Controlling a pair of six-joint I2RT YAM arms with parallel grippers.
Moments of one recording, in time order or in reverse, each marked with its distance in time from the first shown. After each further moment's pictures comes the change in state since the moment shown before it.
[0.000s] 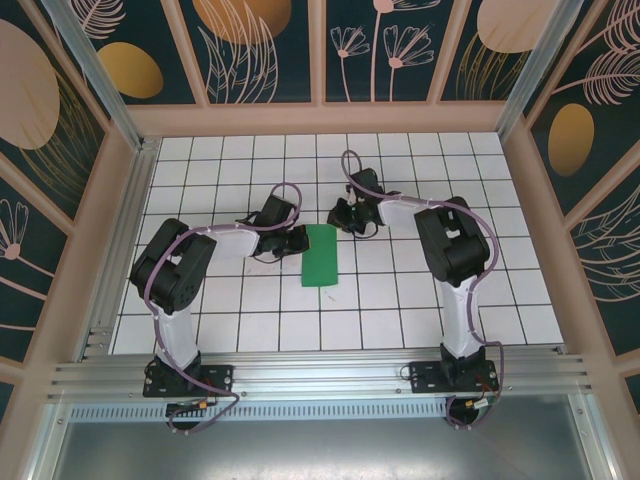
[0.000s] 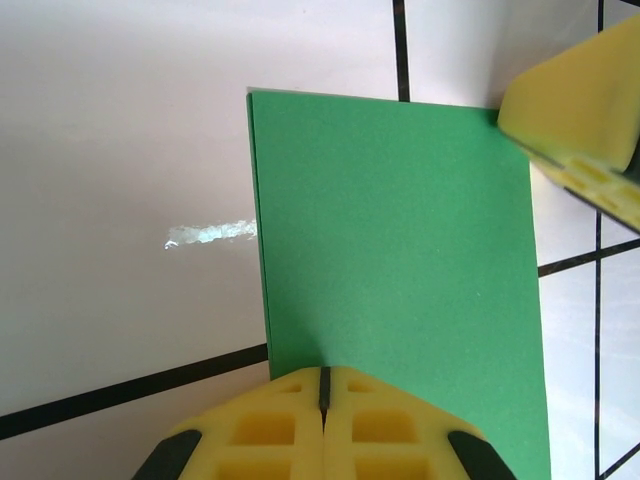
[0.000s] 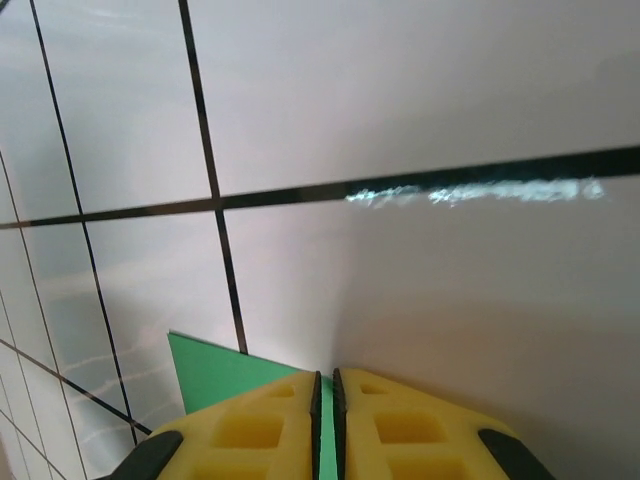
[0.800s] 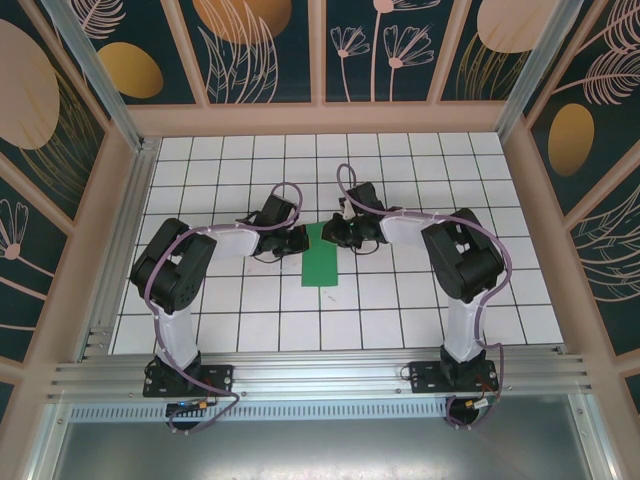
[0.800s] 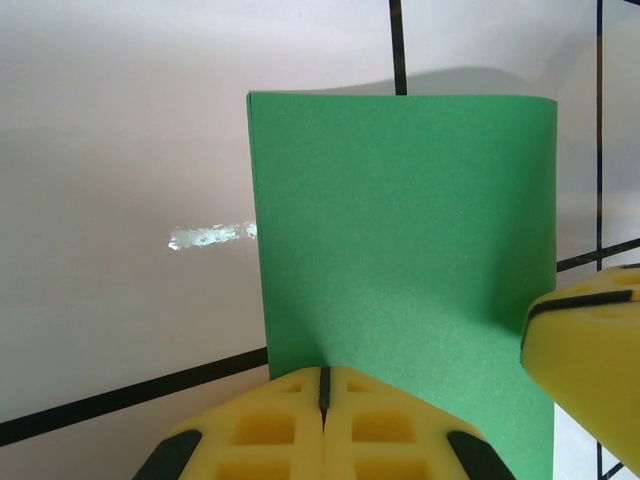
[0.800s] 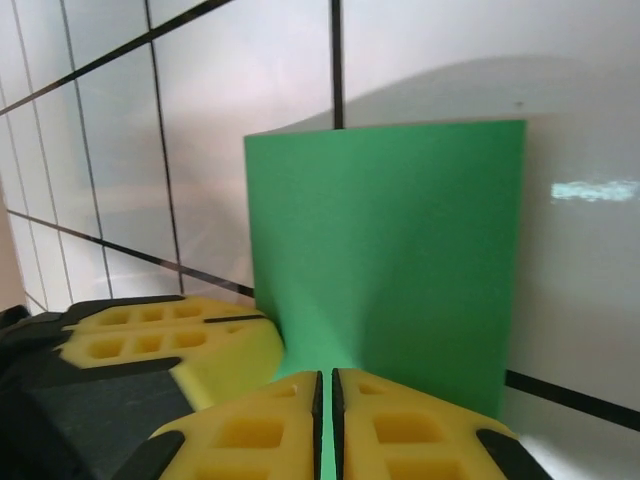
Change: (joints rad) left arm 0.000 0.003 0.005 -0.002 0.000 0.007; right arm 0.077 -0.153 -0.206 0.087 -0.066 -0.002
